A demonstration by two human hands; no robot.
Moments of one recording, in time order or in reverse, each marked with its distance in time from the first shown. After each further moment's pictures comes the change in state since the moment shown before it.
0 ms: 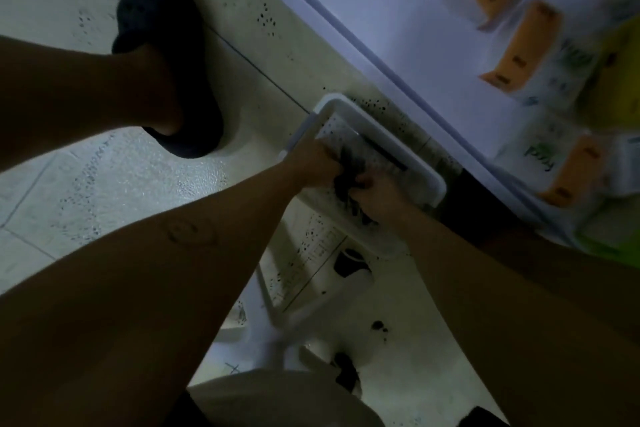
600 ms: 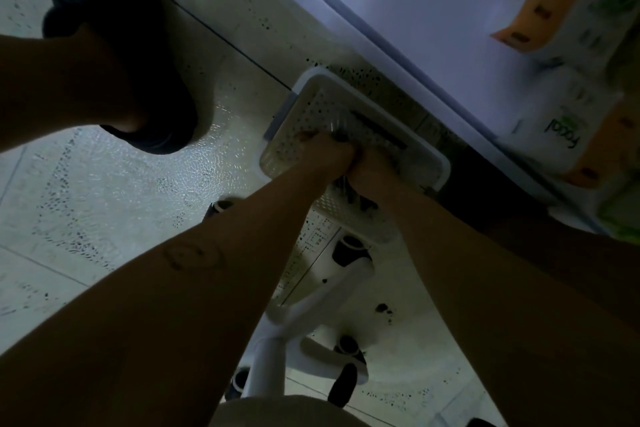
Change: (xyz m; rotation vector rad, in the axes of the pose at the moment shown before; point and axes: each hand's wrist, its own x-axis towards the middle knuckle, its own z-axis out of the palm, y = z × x) left_hand 0.032 0.010 0.046 -0.413 0.069 -0.174; right_hand 0.001 -0.022 -0.006 -0.239 0.001 0.099
